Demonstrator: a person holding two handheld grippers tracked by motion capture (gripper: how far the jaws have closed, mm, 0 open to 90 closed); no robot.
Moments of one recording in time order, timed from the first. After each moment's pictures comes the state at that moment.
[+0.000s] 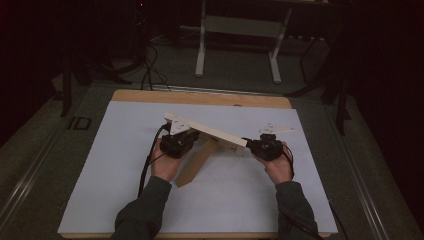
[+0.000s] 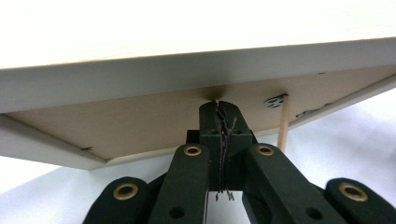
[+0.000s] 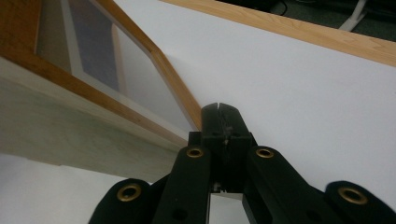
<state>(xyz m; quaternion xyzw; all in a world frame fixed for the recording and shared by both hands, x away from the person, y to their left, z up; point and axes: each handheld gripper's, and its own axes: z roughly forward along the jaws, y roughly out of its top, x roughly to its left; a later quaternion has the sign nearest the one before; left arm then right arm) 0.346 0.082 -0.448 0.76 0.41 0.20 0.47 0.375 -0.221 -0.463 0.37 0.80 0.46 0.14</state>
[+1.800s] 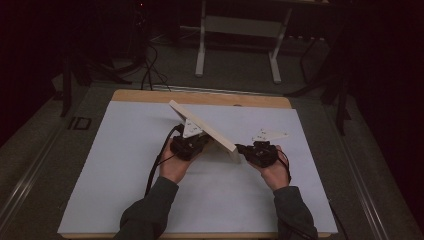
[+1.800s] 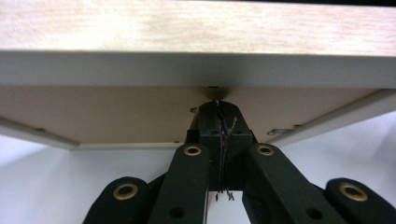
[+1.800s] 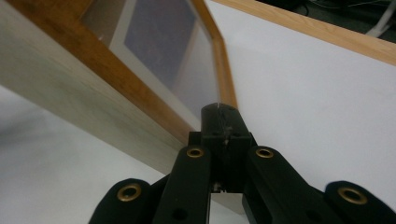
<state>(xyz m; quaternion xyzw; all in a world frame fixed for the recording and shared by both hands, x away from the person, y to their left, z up) 0.344 0.056 -0.445 0.78 0.37 0.20 0.46 0.356 -0.204 -0.463 0.32 0.82 0.46 0.13</state>
